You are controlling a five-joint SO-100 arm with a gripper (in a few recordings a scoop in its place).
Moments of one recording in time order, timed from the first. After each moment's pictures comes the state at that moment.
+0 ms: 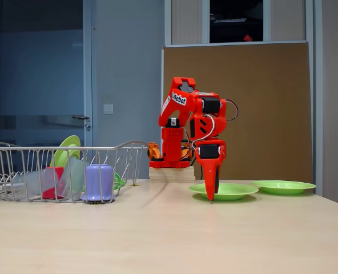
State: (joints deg) arm -25.5 40.8 60.1 70.3 30.0
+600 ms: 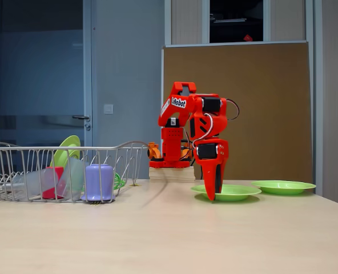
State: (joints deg) arm -25.9 31.1 49.9 73.2 39.0
